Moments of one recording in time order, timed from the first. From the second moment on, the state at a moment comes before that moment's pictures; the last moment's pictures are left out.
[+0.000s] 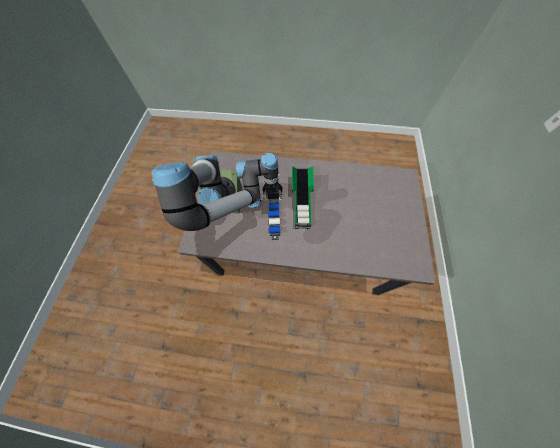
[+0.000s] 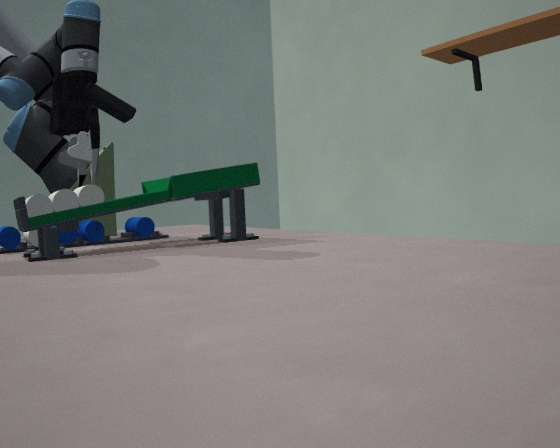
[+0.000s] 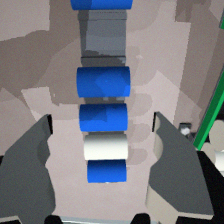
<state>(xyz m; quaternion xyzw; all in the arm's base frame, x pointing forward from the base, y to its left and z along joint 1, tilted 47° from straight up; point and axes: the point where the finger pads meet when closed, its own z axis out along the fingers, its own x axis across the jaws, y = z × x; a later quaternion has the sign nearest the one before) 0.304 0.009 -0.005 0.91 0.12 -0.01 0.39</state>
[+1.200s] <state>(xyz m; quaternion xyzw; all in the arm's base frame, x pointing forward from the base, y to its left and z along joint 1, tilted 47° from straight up) 0.323 -0.046 0.052 0.91 0.12 -0.01 0.40</state>
